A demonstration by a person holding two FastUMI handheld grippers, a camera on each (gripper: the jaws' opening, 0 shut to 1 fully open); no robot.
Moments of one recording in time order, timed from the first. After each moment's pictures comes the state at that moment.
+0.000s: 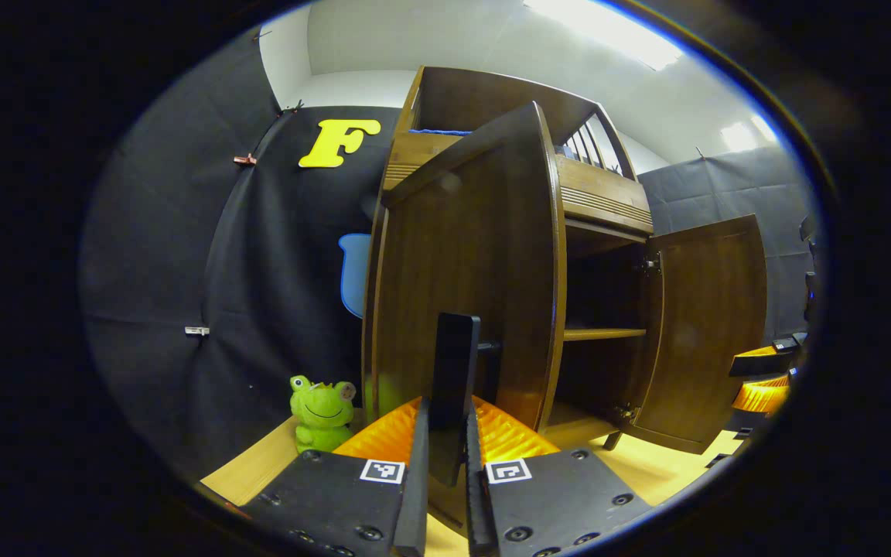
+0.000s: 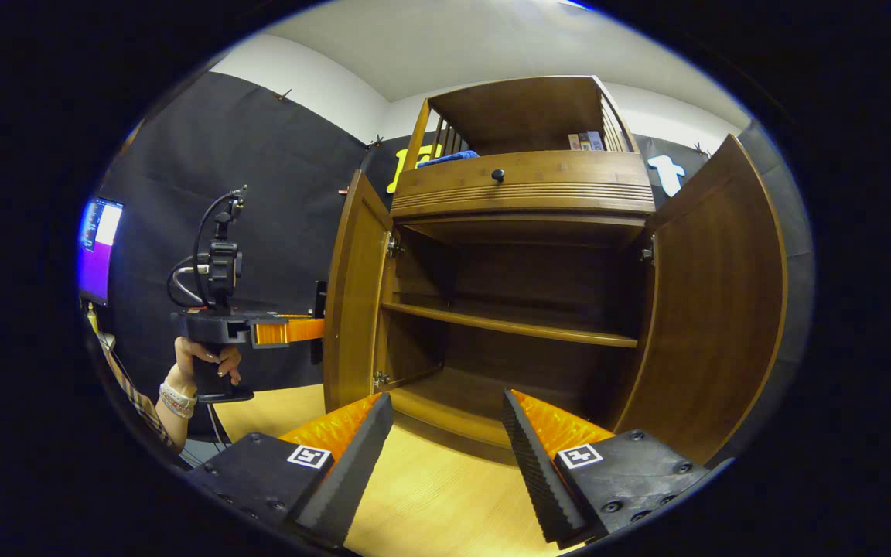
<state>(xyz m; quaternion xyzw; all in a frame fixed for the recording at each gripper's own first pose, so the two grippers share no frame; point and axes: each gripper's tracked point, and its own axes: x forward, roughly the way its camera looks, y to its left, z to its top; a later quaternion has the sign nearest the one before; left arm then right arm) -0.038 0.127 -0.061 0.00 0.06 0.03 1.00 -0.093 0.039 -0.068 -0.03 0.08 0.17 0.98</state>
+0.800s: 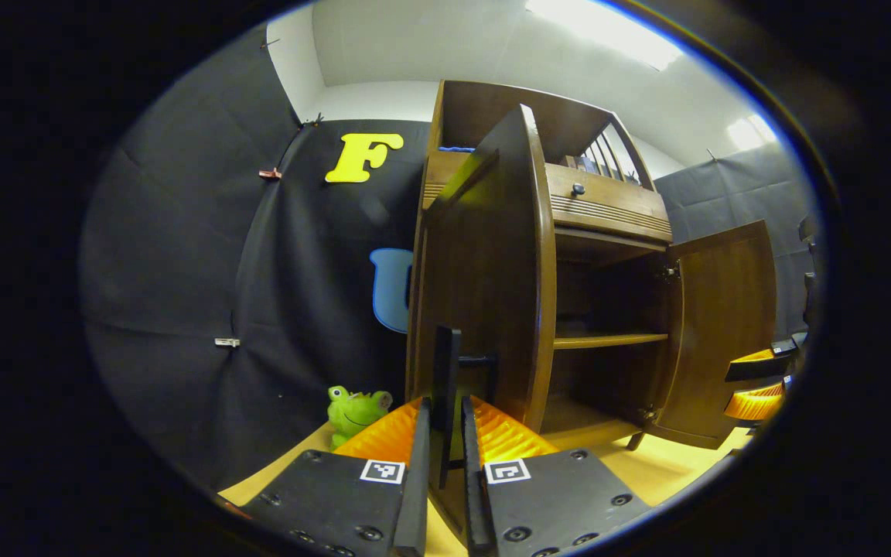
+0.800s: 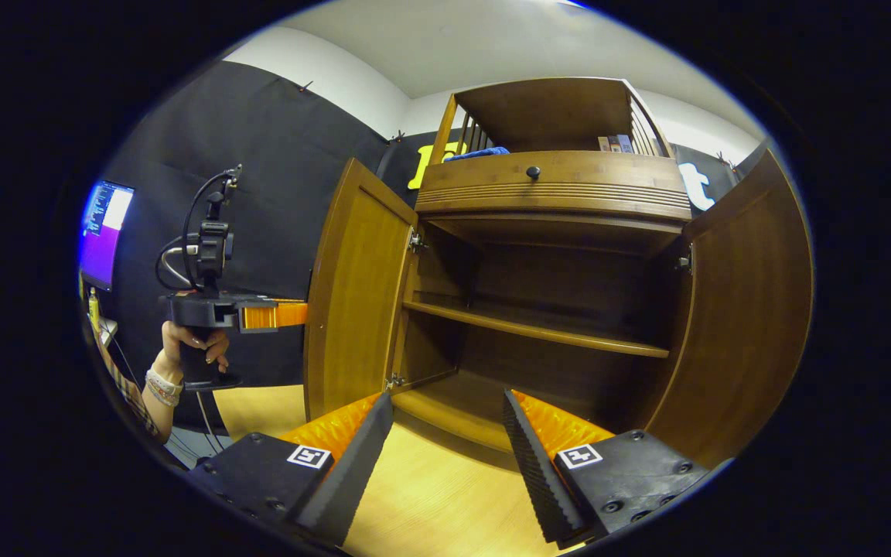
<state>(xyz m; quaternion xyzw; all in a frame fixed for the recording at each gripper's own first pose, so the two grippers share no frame) -0.064 0.171 -0.046 0.01 0.04 0.08 1.00 -0.084 0.073 -0.078 -0.04 0.08 0.20 0.98</state>
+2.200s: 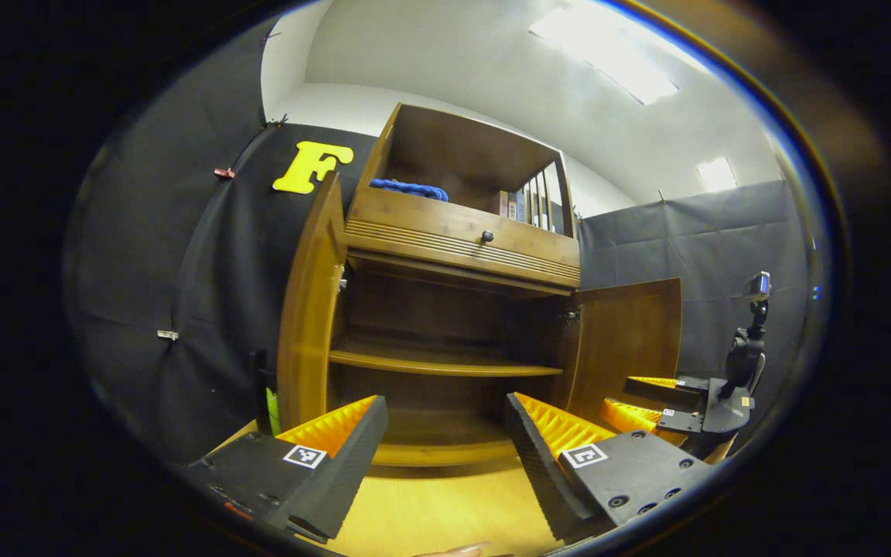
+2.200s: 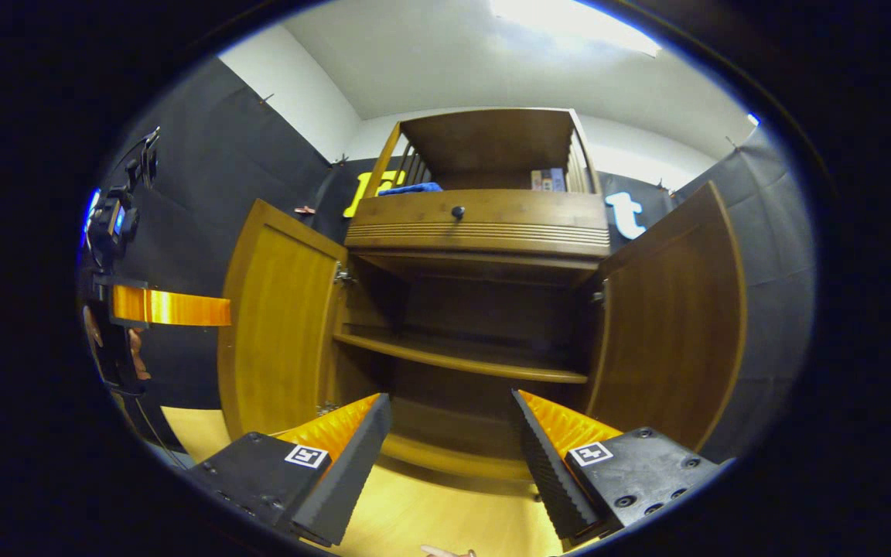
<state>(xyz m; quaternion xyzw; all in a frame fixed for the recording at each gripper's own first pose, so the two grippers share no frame) -0.109 0.057 0.015 -0.04 0.02 -0.05 1.00 -0.076 -0.003 -0.030 -0.07 0.01 0.04 1.00</state>
